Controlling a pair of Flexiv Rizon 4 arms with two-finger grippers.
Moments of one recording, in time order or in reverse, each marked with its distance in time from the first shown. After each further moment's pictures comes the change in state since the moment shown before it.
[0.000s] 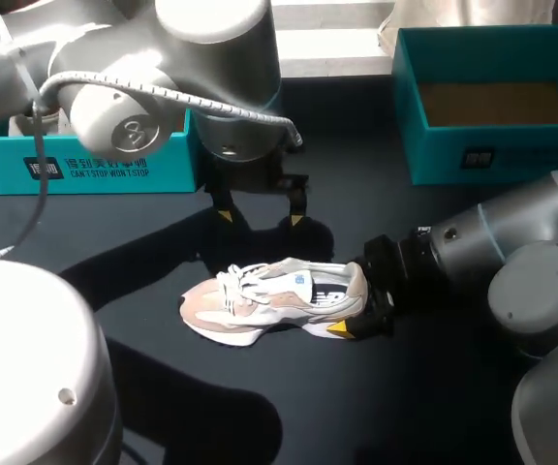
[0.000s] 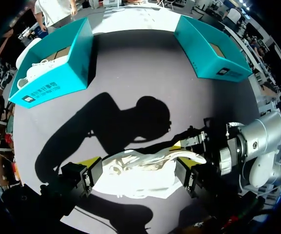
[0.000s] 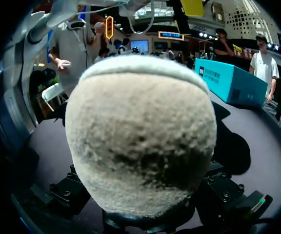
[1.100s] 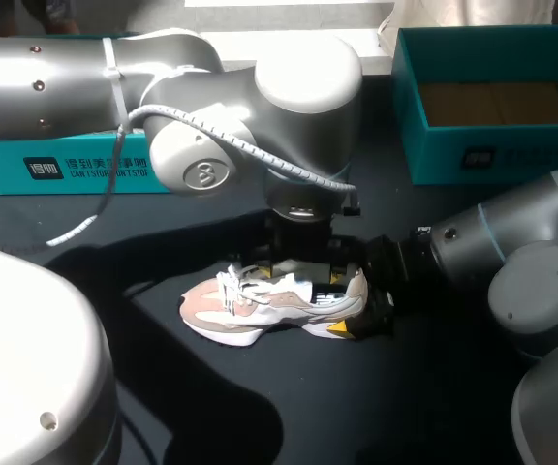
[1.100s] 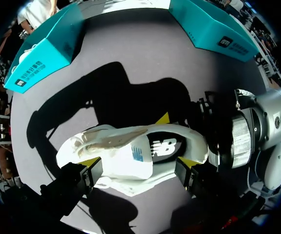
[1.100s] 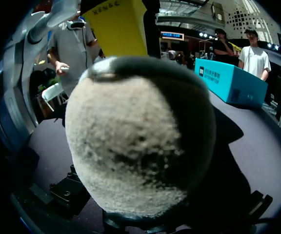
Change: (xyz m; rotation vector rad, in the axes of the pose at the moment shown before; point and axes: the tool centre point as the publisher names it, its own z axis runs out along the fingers) left arm 0.057 0.061 0.058 -0.101 -0.073 -0.006; right arm 0.000 0.000 0.000 0.000 0.000 0.000
